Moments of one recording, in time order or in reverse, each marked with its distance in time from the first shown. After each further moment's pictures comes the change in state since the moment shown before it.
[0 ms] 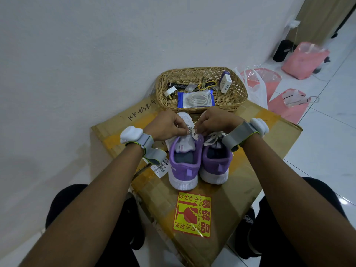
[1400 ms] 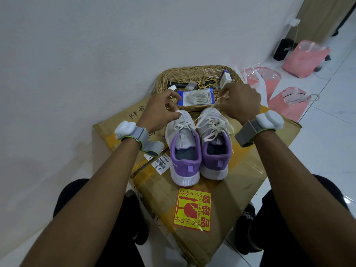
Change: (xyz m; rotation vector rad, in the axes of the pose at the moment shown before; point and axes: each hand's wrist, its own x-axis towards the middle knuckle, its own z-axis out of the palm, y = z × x) left_hand -0.014 0.021 -0.022 -0.153 0.342 -0.077; right_hand -0.033 -0.002 -0.030 -0.554 0.914 0.040
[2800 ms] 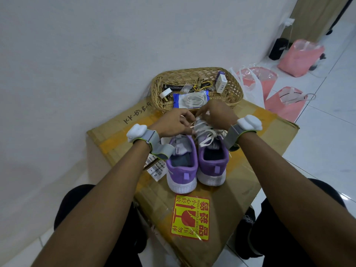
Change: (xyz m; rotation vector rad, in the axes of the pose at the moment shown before) left_hand 0.024 0.002 0.041 -0.095 -0.442 -0.143; right_hand 0.016 0.001 0.047 0.115 -0.432 -0.339
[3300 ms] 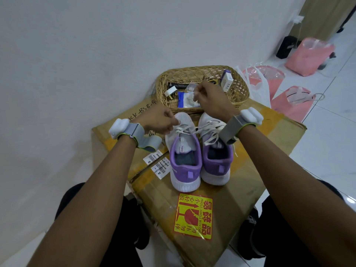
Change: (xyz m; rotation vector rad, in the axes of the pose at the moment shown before) left_hand -0.024 -0.011 -0.038 0.018 0.107 -0.247; right_hand 0.014 -0.032 -0.011 0.456 0.206 -0.023
